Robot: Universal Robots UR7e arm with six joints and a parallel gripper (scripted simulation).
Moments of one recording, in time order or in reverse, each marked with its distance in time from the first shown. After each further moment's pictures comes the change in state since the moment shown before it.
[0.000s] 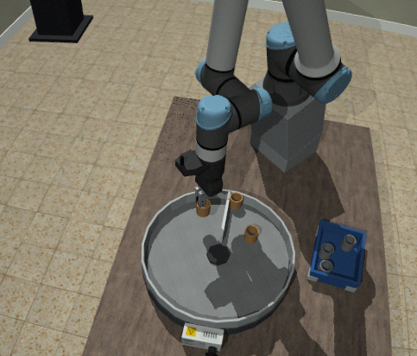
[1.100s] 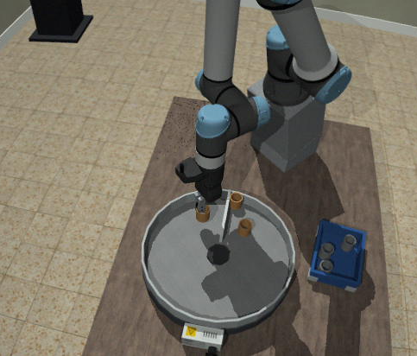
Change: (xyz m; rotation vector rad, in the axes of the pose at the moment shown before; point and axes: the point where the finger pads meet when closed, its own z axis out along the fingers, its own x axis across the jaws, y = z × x) arm 0.000 0.000 0.026 0.000 0.000 0.000
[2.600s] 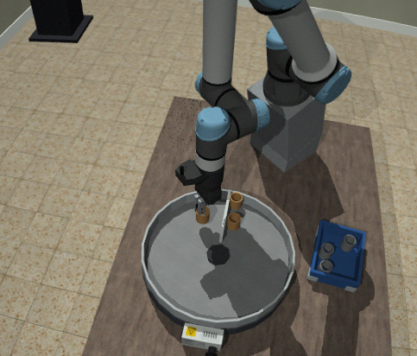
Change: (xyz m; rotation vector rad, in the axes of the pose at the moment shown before) arm 0.000 0.000 0.008 0.000 0.000 0.000
